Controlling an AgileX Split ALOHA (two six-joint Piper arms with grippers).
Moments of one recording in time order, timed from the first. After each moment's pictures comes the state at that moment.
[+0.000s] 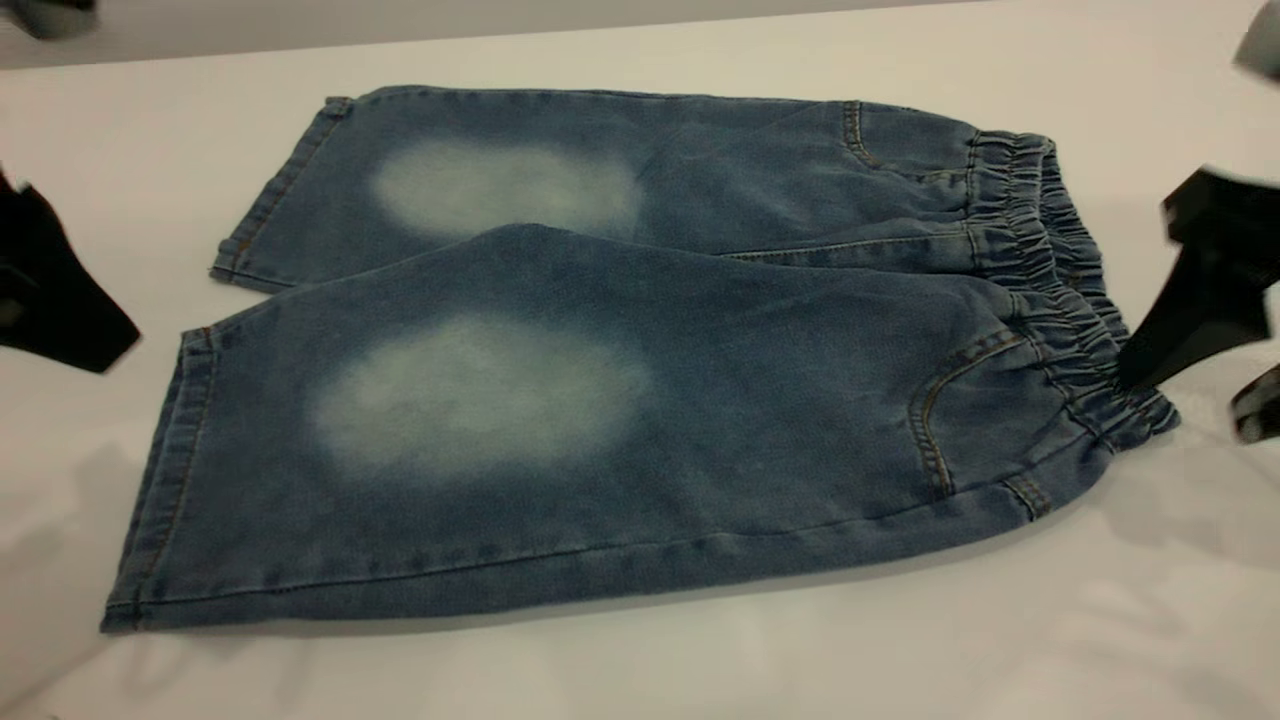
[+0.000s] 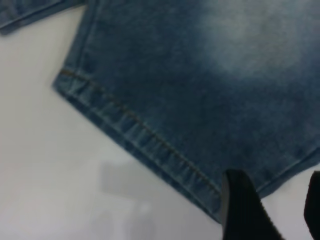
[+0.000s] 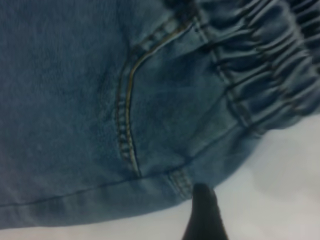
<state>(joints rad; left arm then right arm) -0.17 1.47 -0.65 -0.30 0.58 0.83 0.06 1.75 -0.54 1.02 0.41 -0.64</state>
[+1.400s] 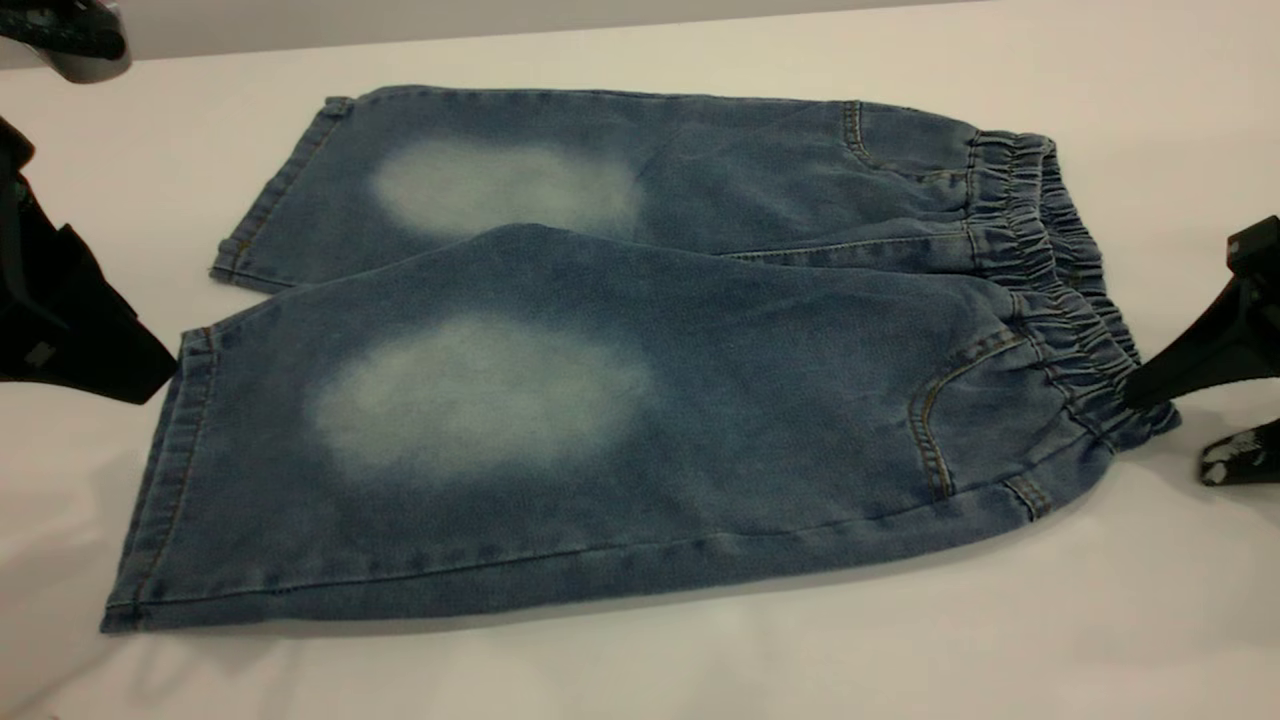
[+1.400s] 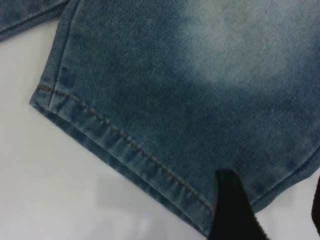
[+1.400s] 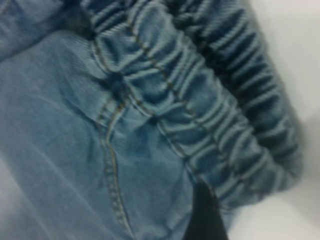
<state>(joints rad) -0.18 1.48 -0.60 -0.40 0.51 0.93 -0.25 2.07 -0.54 1.59 0.65 -1.30</state>
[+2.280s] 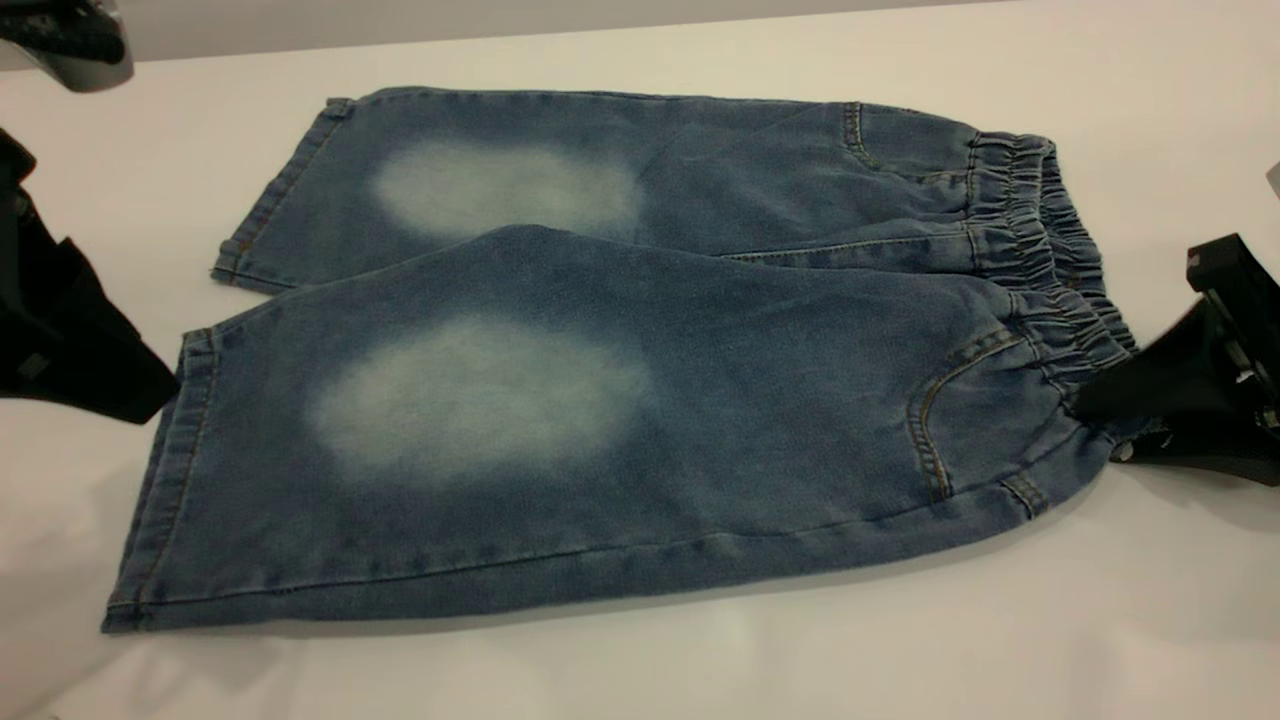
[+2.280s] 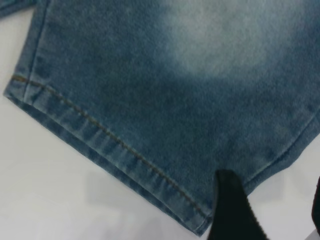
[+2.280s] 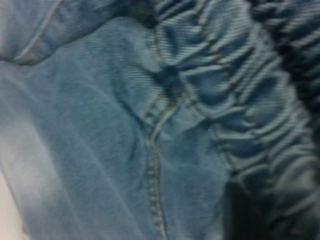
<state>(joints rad) -0.18 1.48 -0.60 -0.42 0.56 0.93 -0.25 2.24 -0.54 1.75 0.77 -1.55</state>
